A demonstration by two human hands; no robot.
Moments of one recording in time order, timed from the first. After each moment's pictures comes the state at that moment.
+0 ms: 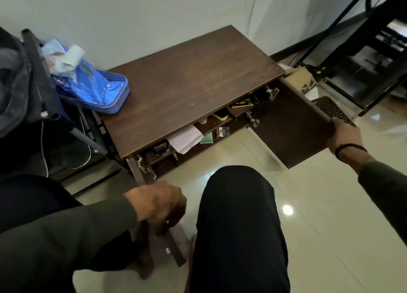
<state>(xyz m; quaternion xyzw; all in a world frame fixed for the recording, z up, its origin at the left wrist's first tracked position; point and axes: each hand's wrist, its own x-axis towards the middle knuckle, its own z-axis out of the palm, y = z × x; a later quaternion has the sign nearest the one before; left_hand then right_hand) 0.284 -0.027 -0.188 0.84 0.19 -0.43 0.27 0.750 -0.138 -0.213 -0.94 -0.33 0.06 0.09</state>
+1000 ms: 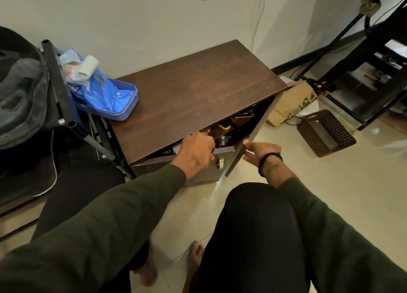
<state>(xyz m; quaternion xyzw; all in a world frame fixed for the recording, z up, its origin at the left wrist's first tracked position) 0.381 0.028 -0.205 0.92 0.38 -0.02 0.12 0.567 -0.051 -0.213 -0.77 0.03 0.42 0.48</state>
